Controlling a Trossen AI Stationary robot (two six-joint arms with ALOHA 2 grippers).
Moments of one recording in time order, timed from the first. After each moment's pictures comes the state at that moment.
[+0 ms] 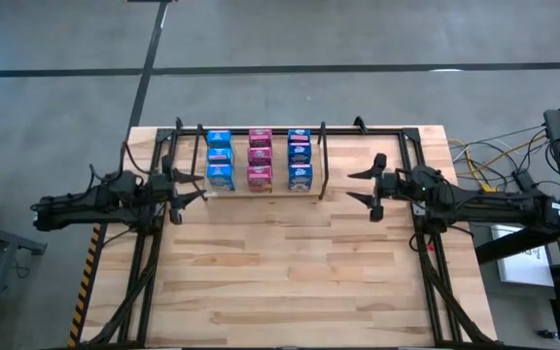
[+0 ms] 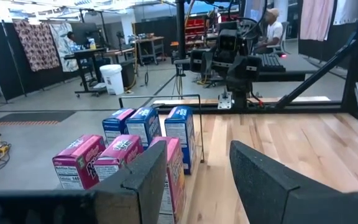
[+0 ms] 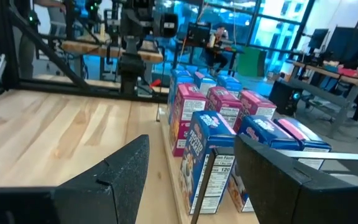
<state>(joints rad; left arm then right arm) 0.06 0.14 0.34 -0.21 -0.17 0.10 -0.28 0.61 0.20 0.41 -0.16 -0.18</state>
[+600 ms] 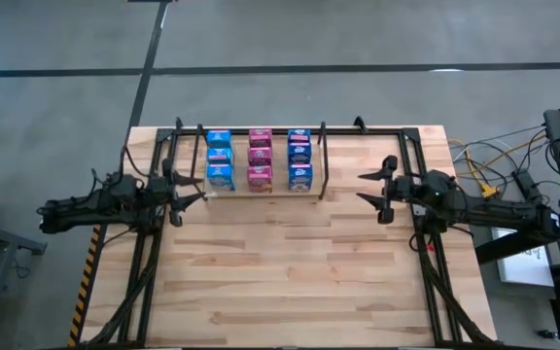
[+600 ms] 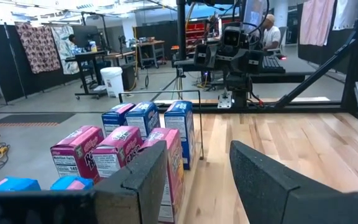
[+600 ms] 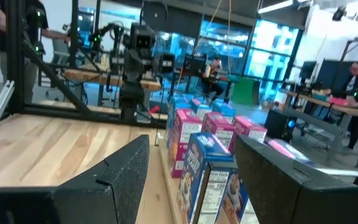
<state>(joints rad) 0.06 0.04 0.26 -0.22 -0.18 0.09 -0.28 0.32 0.11 0.40 -0.17 -0.18</state>
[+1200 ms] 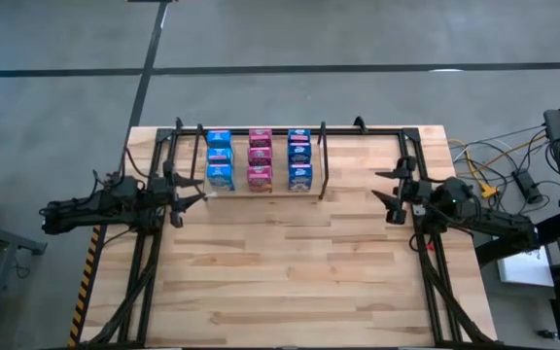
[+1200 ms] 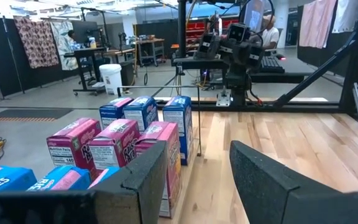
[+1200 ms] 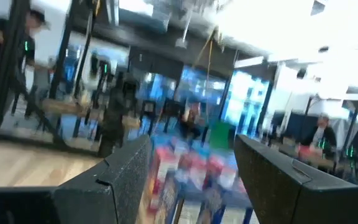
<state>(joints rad) 0.06 0.00 0.23 -0.23 -0.18 0.06 -0.28 0.00 0.01 0.32 -0.13 -0.26</state>
